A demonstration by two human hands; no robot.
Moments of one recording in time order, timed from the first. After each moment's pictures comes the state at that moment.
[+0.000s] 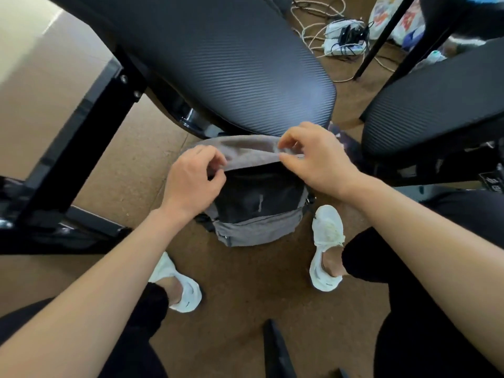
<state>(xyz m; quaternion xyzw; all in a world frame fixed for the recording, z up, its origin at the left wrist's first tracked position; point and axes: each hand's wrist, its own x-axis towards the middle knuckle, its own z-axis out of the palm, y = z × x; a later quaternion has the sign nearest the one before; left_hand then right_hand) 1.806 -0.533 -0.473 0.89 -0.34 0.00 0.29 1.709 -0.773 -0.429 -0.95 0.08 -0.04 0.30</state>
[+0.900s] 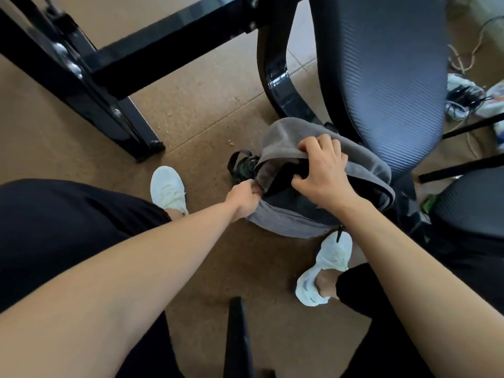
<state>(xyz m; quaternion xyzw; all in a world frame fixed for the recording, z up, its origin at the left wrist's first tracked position) 1.742 -0.485 -0.611 0.82 0.10 -0.38 0.42 1.758 -0.661 -0.496 -0.99 -0.05 0.10 0.12</state>
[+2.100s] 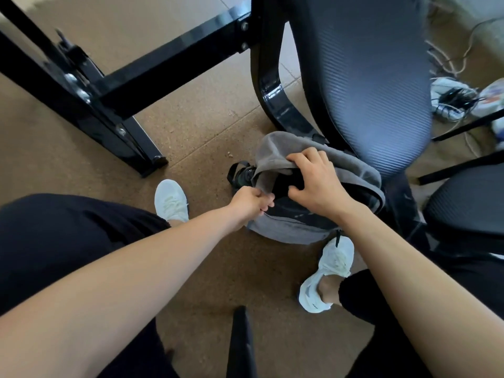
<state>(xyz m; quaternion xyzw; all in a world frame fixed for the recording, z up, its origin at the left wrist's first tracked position) 1.733 -0.501 -0.549 0.72 0.16 -0.38 0.56 1.751 -0.681 -0.492 -0.97 -0.12 0.11 0.16</state>
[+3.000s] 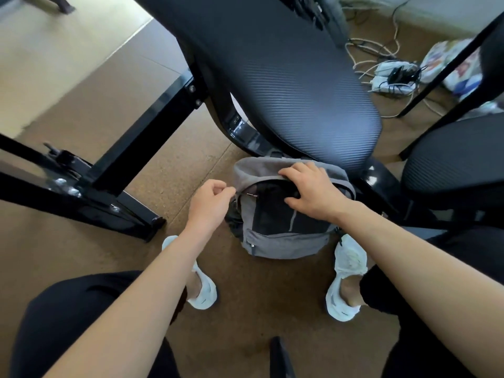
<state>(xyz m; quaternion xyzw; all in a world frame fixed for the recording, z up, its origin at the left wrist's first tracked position) 1.777 -0.483 -0.469 0.87 0.11 -0.18 0.44 1.743 -0.724 -0.474 -0.98 -0.06 0.08 0.16</state>
